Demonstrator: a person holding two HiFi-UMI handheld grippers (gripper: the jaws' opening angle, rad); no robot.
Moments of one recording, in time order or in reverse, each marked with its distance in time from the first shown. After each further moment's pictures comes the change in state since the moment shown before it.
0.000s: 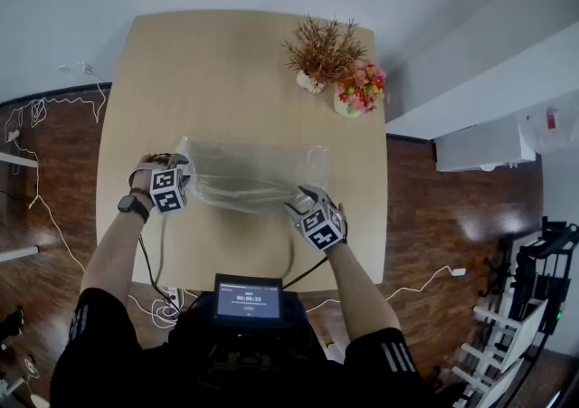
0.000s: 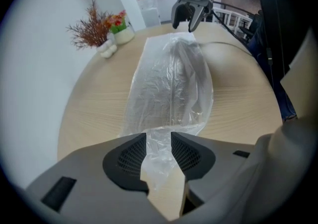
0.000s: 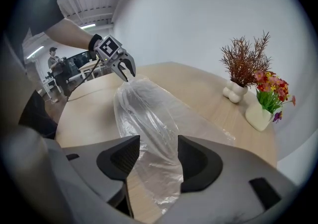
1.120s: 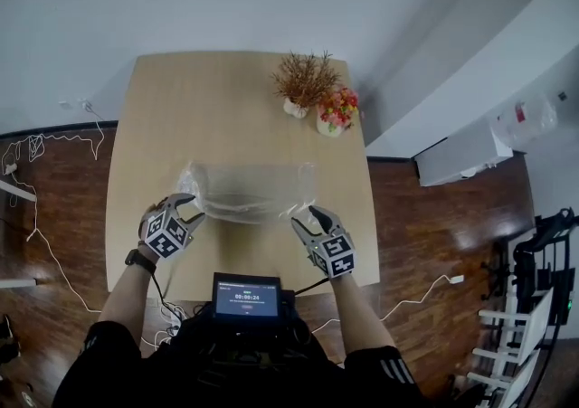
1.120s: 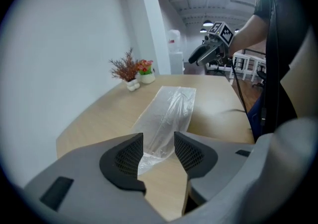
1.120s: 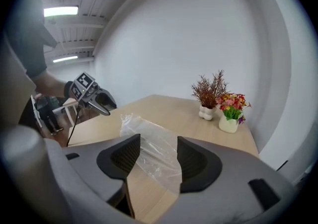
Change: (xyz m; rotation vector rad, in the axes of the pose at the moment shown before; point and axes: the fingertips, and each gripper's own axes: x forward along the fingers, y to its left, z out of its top) left arm -0.126 -0.049 0.061 -0.343 -0.425 0.112; right arm -0.122 0.021 0.044 0.232 -0.364 -0.179
